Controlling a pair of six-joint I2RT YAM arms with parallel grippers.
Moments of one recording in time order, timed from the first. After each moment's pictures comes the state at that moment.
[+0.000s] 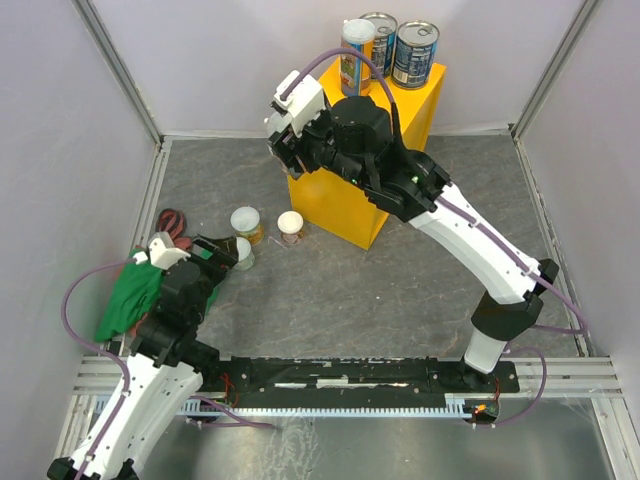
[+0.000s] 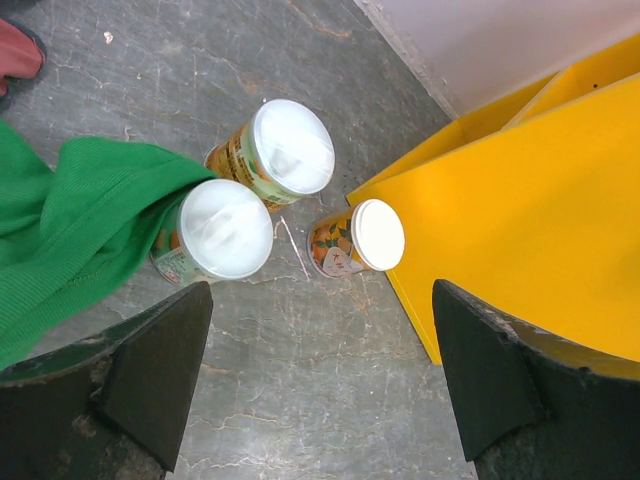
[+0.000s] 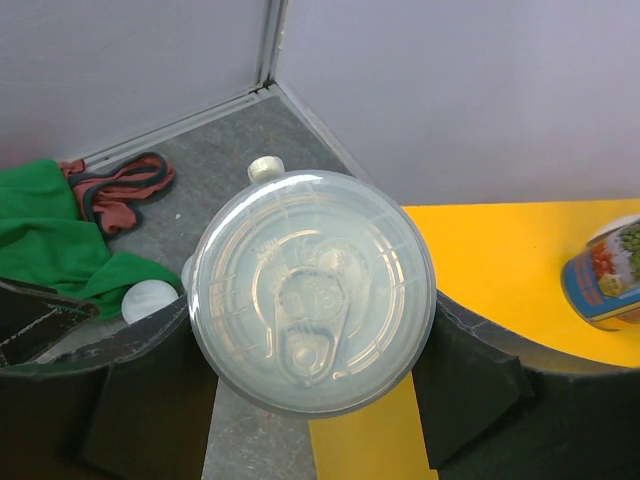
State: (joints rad) left arm -0.39 0.38 0.49 -0.43 -0.46 -0.92; right arm 0.96 1.76 2.23 -0.60 0.18 -0.24
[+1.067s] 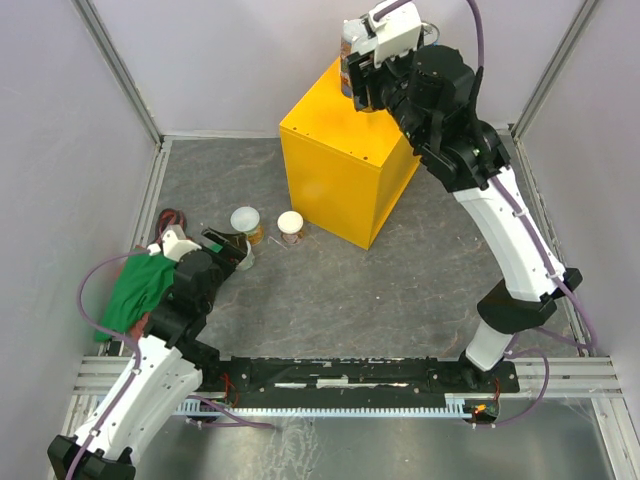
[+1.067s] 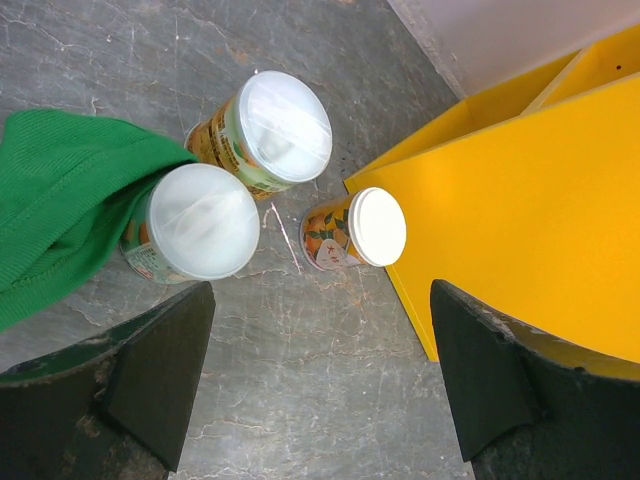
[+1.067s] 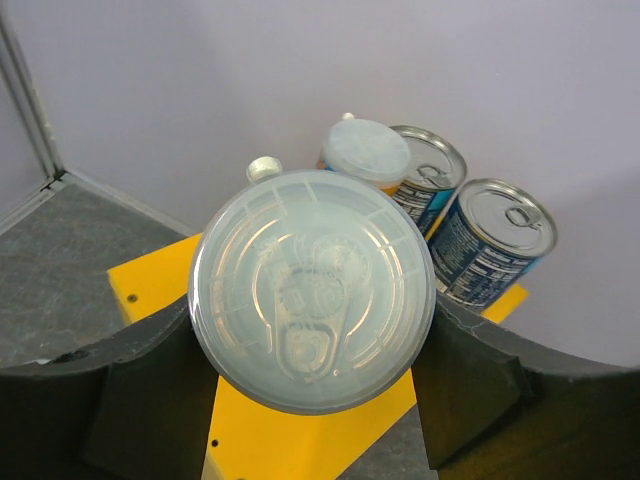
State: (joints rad) left arm -0.39 0.52 0.45 -0.30 -0.42 -0.97; right arm 0.73 1.72 2.37 -0.59 0.36 -0.25
